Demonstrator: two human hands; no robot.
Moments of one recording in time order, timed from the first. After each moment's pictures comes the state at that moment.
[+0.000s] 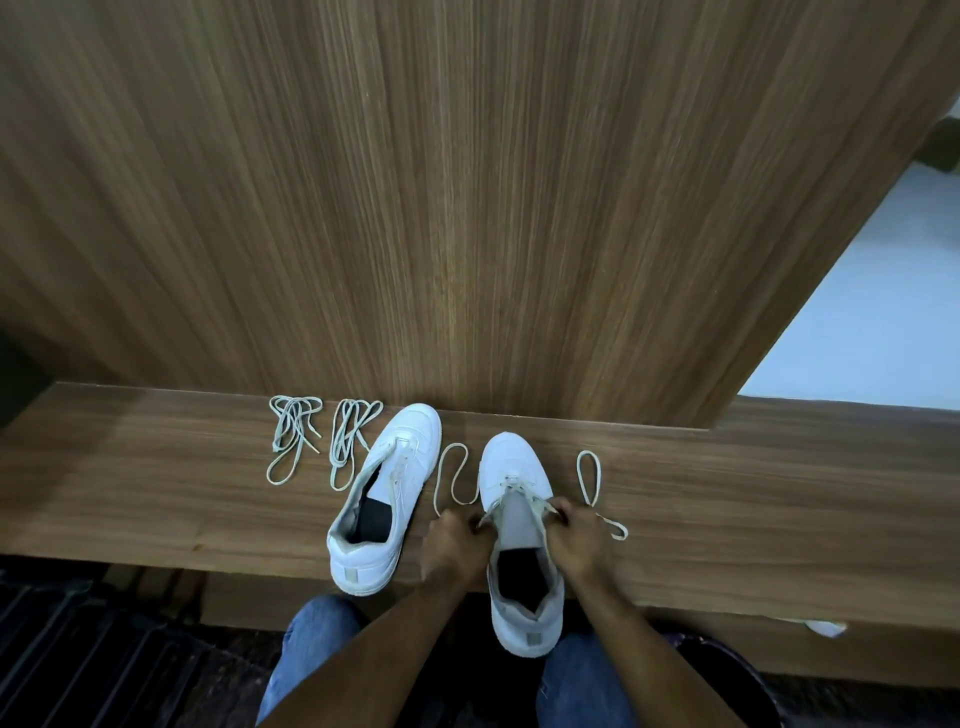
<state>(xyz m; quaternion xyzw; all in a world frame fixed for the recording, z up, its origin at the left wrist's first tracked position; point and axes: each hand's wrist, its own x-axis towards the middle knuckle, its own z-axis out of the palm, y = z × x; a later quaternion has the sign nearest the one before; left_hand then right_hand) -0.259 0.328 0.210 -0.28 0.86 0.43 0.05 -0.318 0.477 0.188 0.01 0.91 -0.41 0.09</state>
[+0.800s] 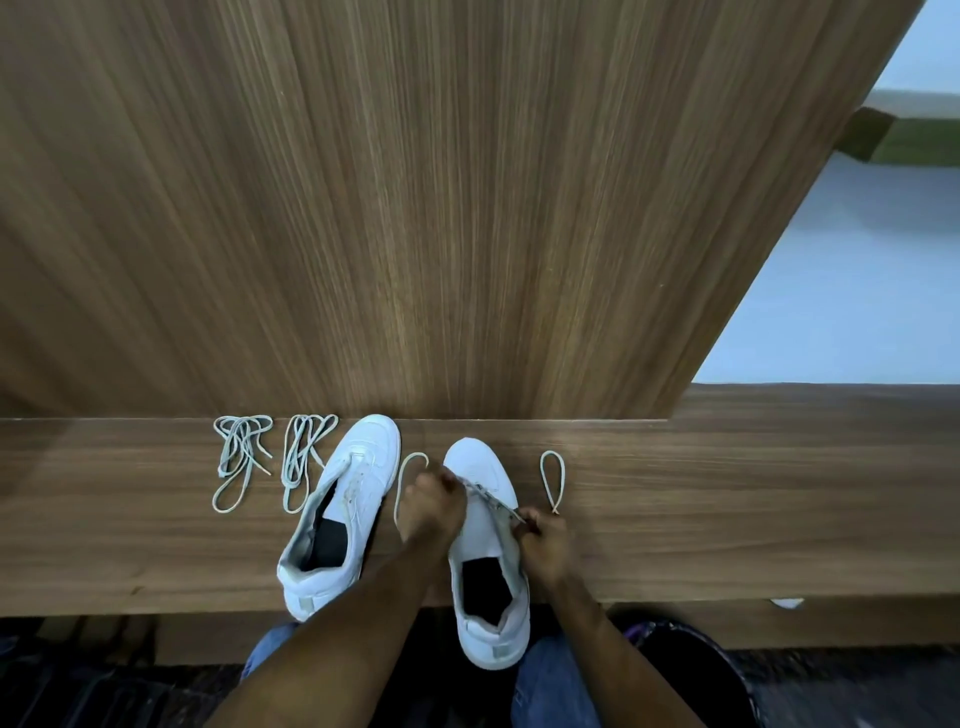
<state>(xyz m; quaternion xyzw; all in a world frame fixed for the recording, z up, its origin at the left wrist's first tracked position) -0.321 0.335 0.212 -0.28 0.89 0.36 -0.05 -0.325 0.490 0.168 -0.01 0.87 -0.49 0.10</state>
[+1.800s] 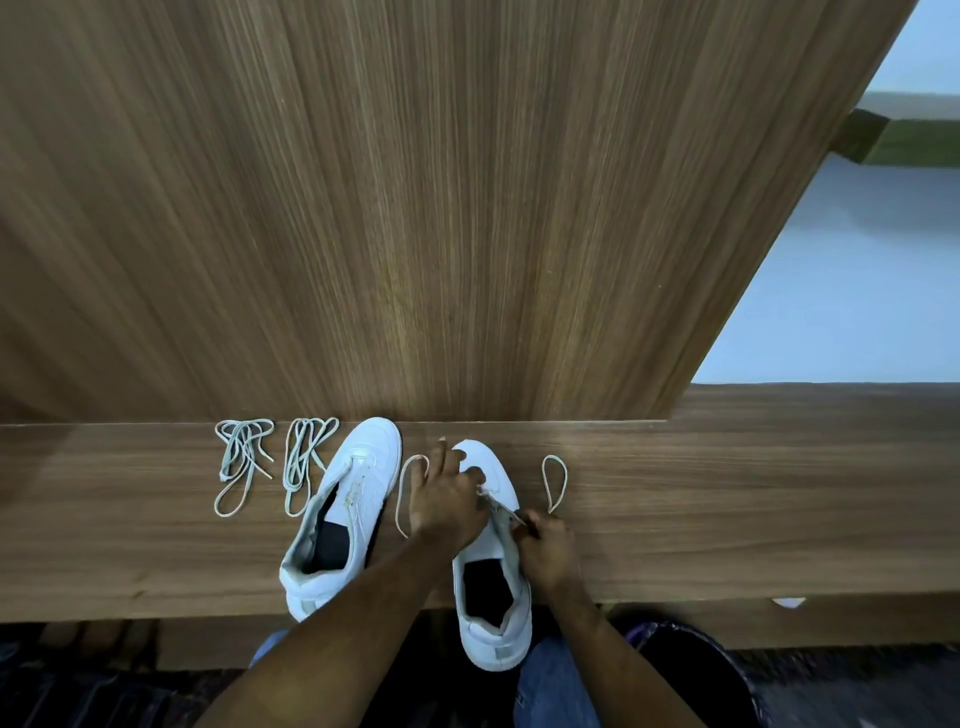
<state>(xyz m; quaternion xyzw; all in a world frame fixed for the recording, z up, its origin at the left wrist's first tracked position) -0.327 0.337 0.215 -0.04 1.00 0.06 0.00 -0.317 0.489 0.181 0.00 0.88 -0.47 0.10</state>
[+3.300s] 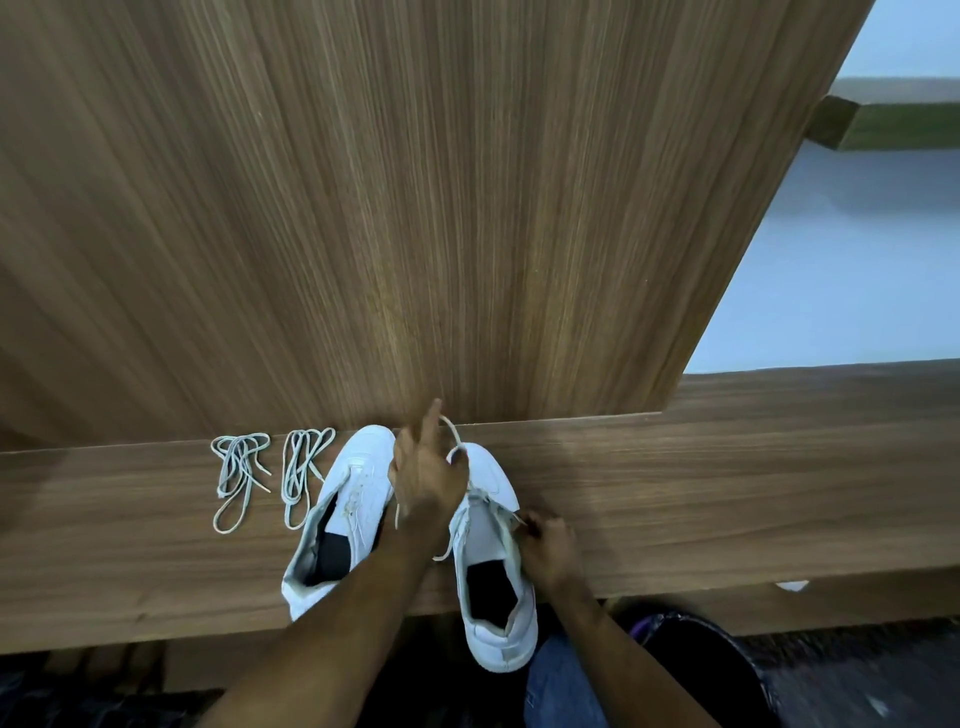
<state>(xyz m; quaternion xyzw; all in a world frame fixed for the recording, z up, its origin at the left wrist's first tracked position) -0.342 0.328 0.245 -0.21 0.90 0.36 -0.13 -0.316 0.489 0.181 -0.01 0.88 -0.46 0.09</state>
